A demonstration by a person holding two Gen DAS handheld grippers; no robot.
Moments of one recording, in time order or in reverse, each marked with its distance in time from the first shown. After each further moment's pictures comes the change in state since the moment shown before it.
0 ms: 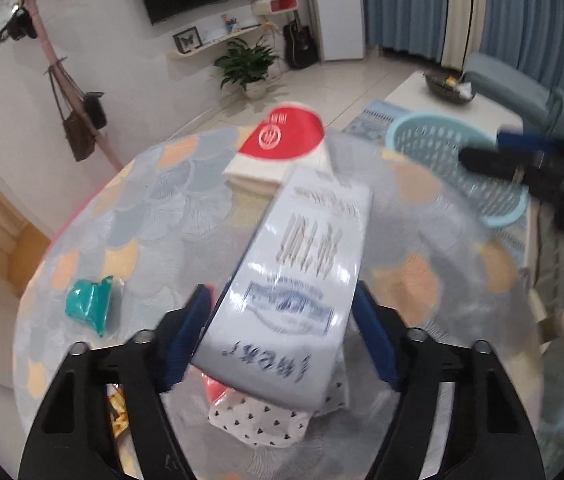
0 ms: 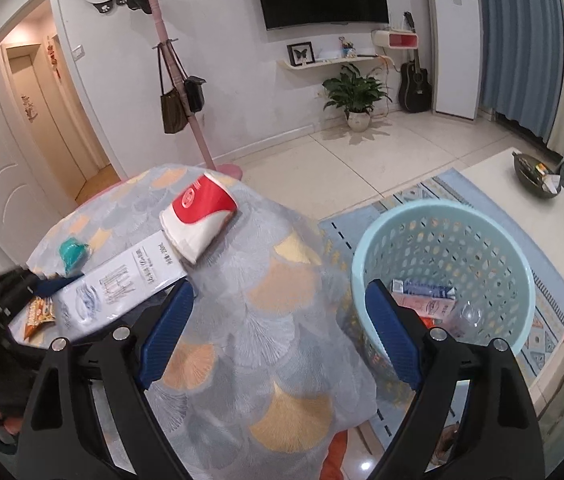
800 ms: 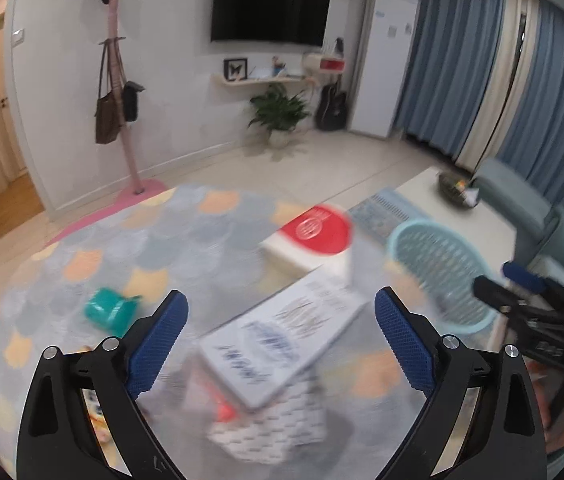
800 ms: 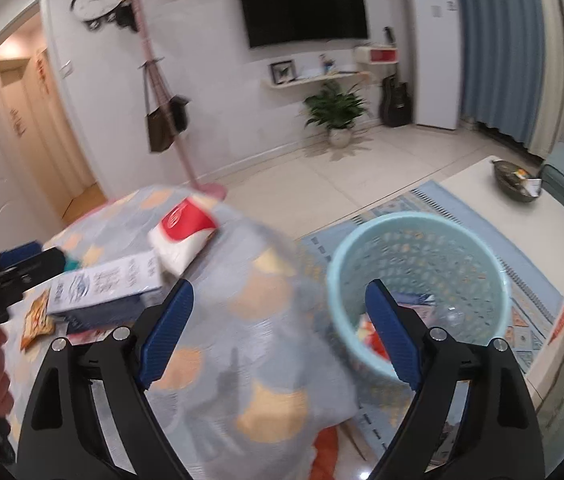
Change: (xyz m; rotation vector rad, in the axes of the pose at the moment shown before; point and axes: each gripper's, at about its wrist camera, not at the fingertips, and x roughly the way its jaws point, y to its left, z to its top) left arm -0.042 0.046 0.019 -0.294 -0.179 -0.072; right arm -0.019 -0.006 -0.007 0.018 -0.050 -0.050
